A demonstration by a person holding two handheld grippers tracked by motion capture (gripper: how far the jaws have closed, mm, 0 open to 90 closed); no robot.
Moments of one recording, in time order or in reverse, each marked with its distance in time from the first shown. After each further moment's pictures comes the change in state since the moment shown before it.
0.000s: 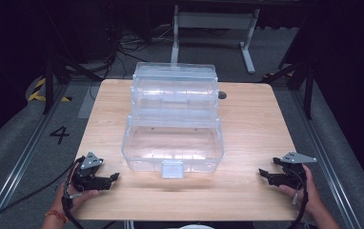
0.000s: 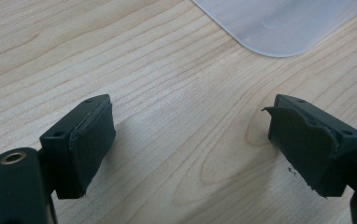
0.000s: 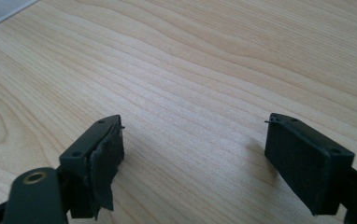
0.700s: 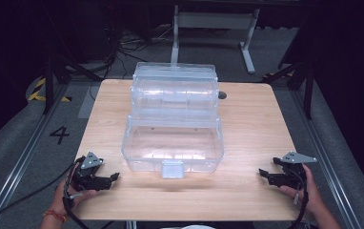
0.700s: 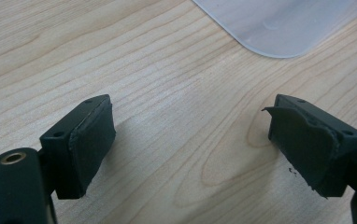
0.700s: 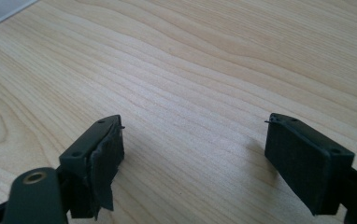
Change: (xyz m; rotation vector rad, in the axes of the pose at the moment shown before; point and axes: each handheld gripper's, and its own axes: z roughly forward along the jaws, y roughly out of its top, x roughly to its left) left arm -0.001 0.000 0.001 -0.002 0.004 -0.004; right arm 0.000 0.000 0.000 0.000 0.001 -0.001
